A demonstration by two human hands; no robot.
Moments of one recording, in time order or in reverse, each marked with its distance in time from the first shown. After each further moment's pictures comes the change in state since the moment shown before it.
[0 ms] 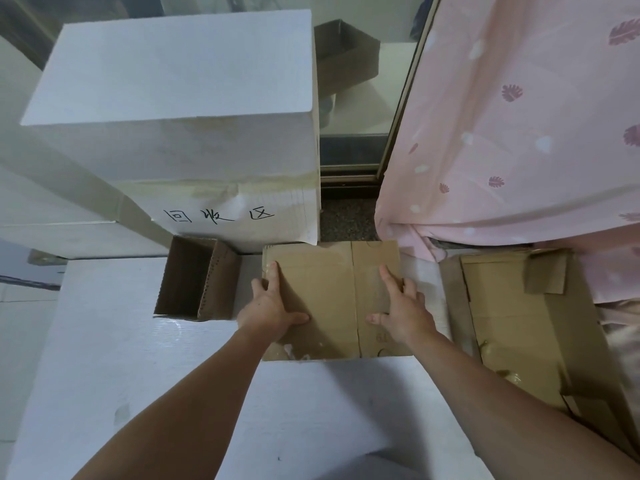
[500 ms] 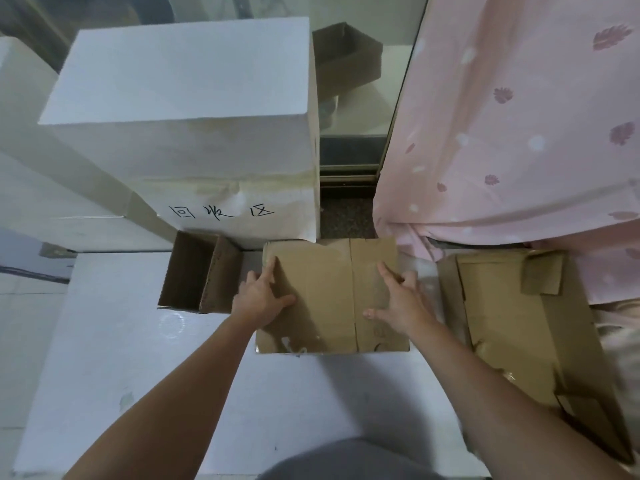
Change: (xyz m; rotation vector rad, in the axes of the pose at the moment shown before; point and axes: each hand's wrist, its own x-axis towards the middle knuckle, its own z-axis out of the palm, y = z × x) left_hand 0.005 -0.010 -0.018 -0.098 -0.006 0.010; right_hand 0.004 0.002 -0.016 -0.066 -0.020 -0.036
